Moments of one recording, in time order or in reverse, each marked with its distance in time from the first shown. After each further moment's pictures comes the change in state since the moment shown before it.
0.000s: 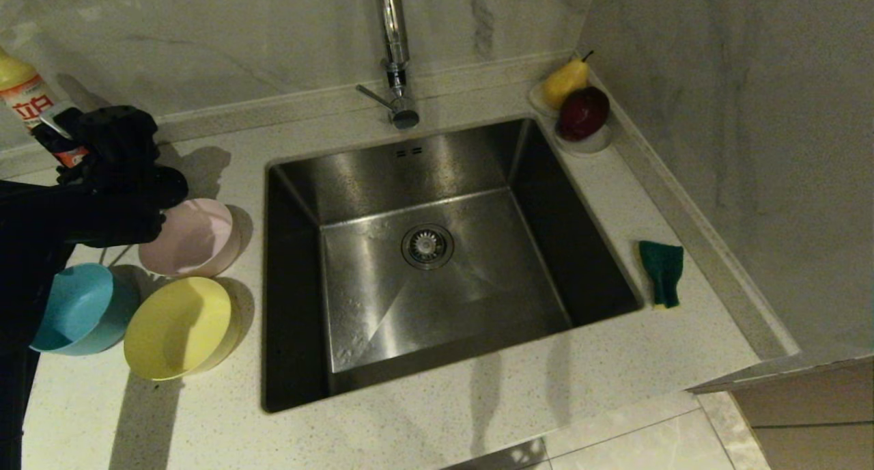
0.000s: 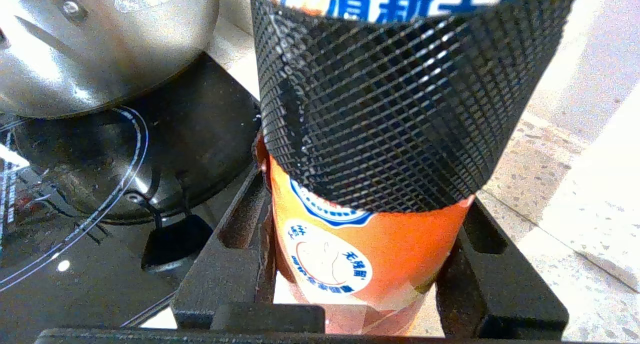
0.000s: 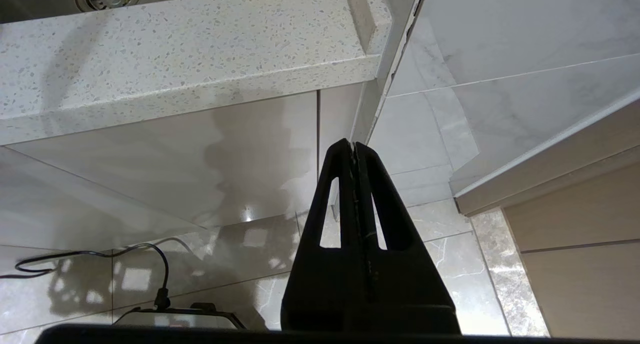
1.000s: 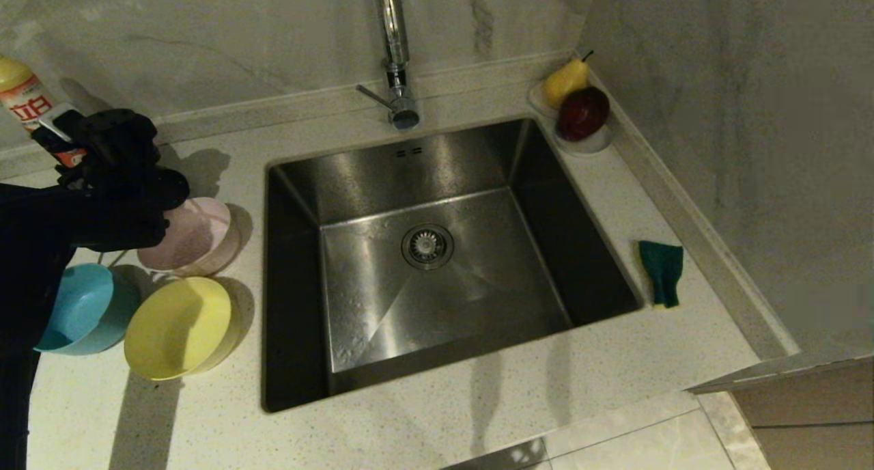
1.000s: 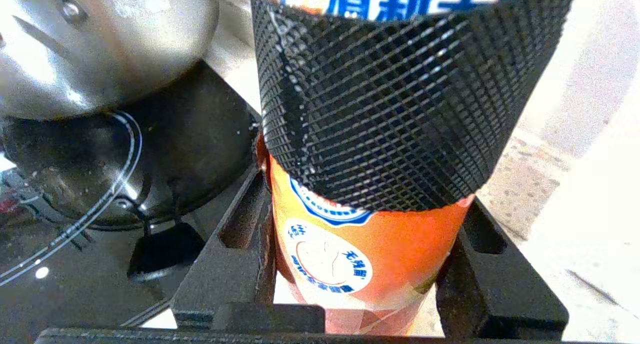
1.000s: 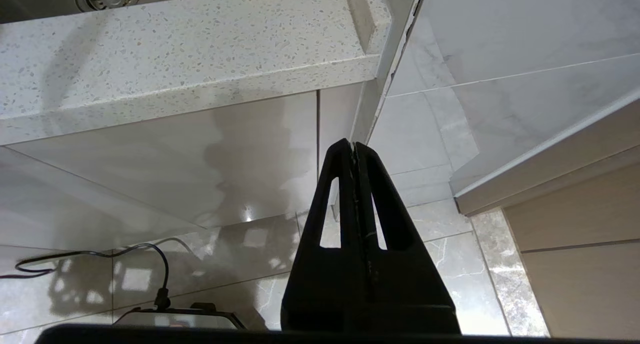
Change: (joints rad) left arm 0.002 0.024 -0.002 -0.087 0.004 0.017; right arm 0.000 0.000 0.000 0.000 0.000 0.000
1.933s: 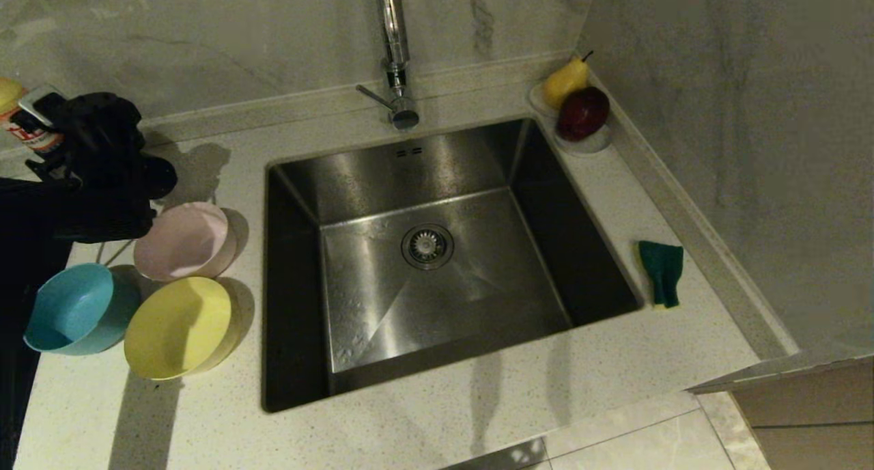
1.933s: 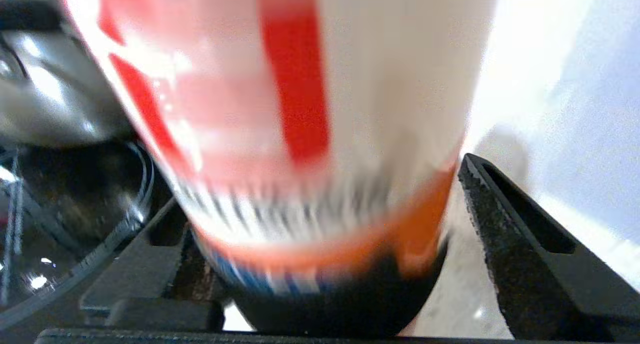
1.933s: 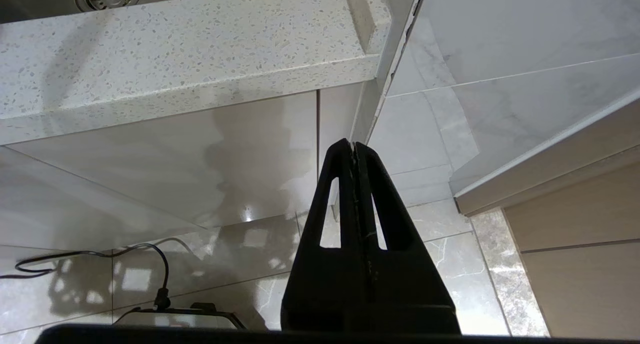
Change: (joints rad) left arm 0.007 -0.057 0.006 0.006 -0.004 0.019; right arm 0.000 0.000 0.000 0.000 0.000 0.000
